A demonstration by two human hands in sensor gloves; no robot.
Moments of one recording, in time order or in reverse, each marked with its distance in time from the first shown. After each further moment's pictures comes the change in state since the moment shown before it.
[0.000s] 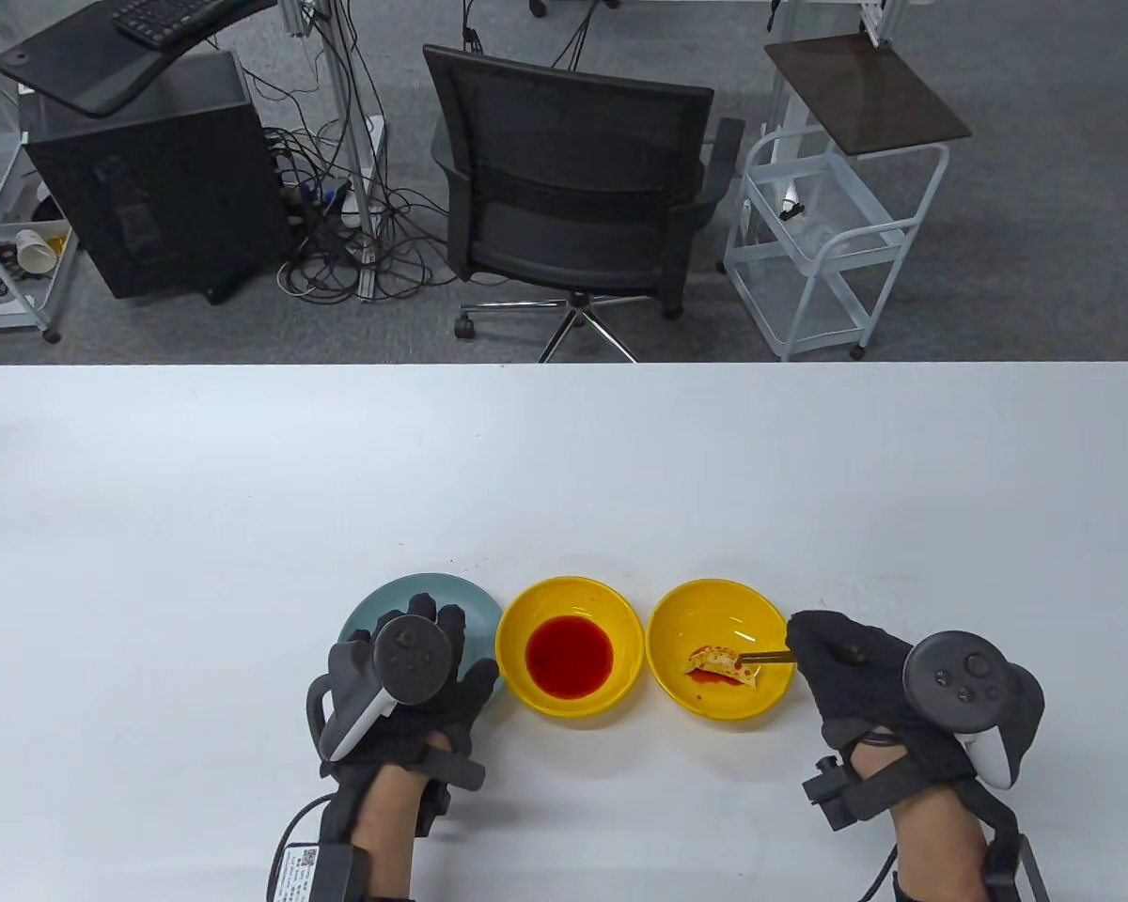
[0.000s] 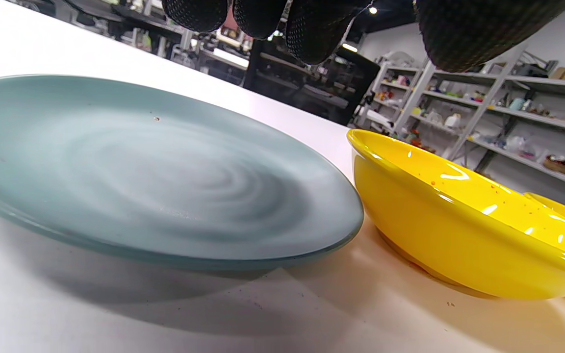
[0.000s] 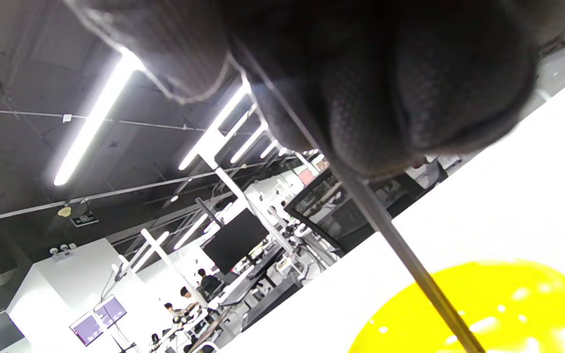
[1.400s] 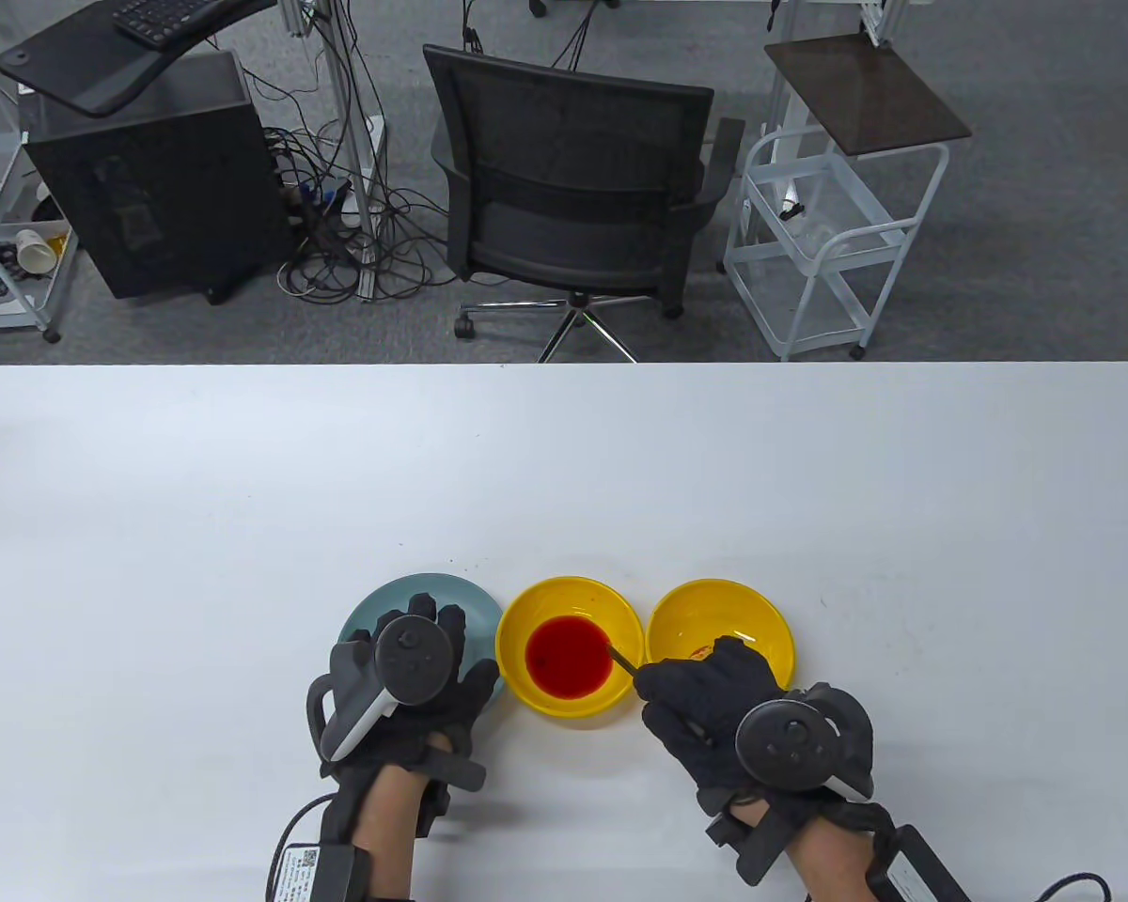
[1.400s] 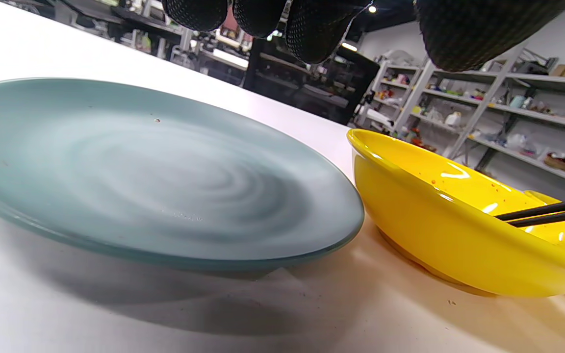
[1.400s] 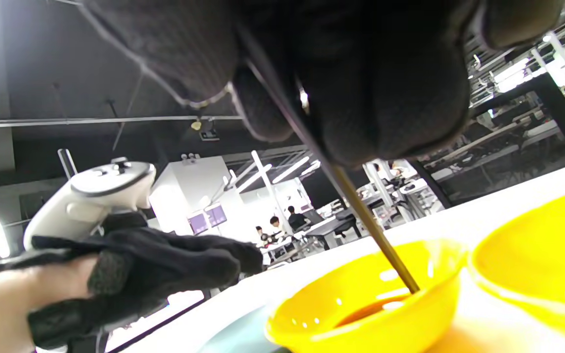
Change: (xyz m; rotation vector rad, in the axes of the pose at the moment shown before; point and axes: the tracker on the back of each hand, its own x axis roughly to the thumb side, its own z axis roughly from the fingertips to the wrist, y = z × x) left_hand 0.000 -0.001 0.000 0.000 -0.001 -0.009; right_hand 0.052 0.103 0.022 0.165 -0.427 0.128
